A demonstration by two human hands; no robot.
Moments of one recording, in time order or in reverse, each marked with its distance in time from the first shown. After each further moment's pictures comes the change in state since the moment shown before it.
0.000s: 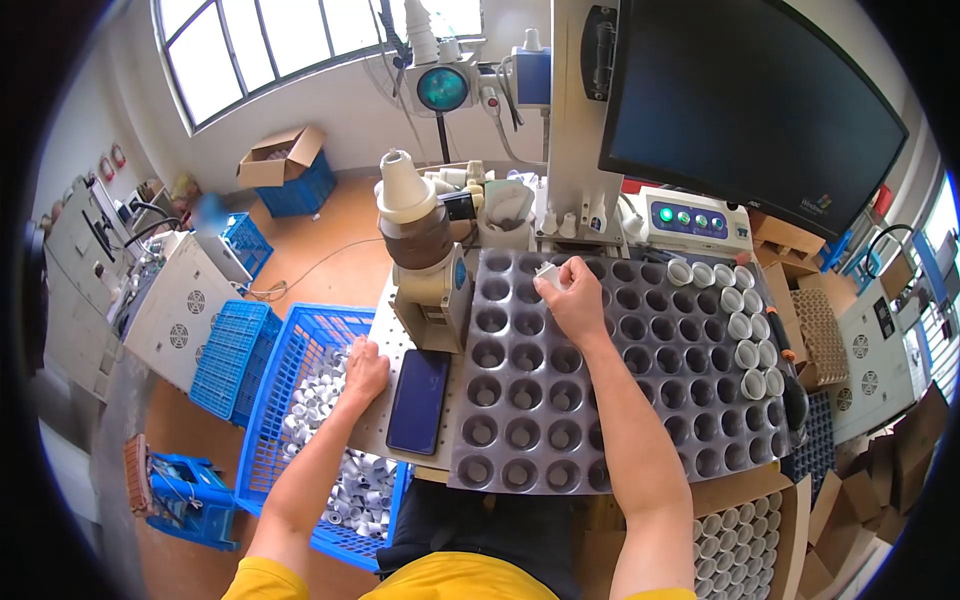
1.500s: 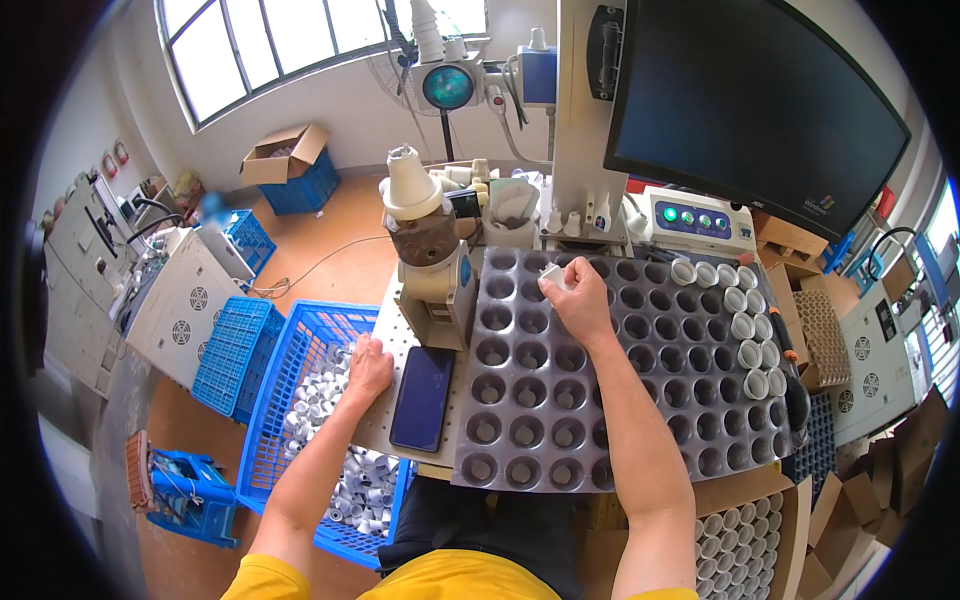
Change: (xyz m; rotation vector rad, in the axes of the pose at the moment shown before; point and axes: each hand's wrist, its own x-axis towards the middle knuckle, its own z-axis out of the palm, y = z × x) left_hand 0.000 -0.004 0.002 0.025 0.002 0.045; right_hand -0.003 -0.005 -0.005 -0.034 -0.045 0.036
